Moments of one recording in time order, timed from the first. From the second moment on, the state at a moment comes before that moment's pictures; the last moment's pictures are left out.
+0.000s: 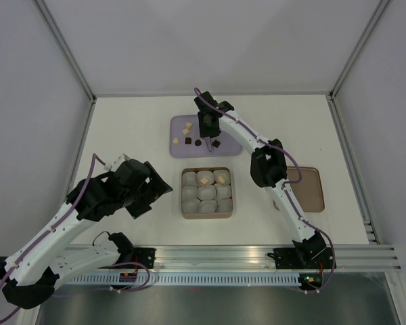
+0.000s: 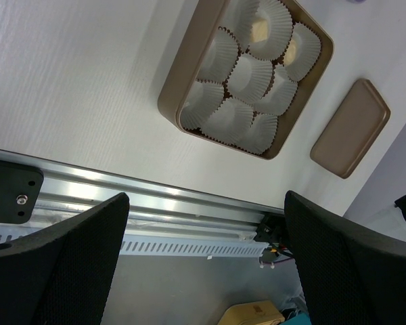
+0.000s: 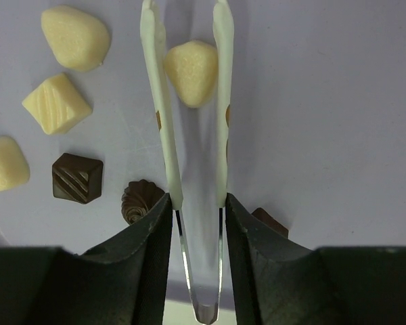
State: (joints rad) left arm -0.80 0.84 1.10 -1.24 -0.23 -1.37; right arm 0.59 2.64 2.53 -0.92 0.14 0.44
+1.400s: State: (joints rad) left arm -0.80 0.82 1.10 -1.24 -0.22 -1.39; right arm 0.58 1.93 1.74 -0.83 0.08 0.37
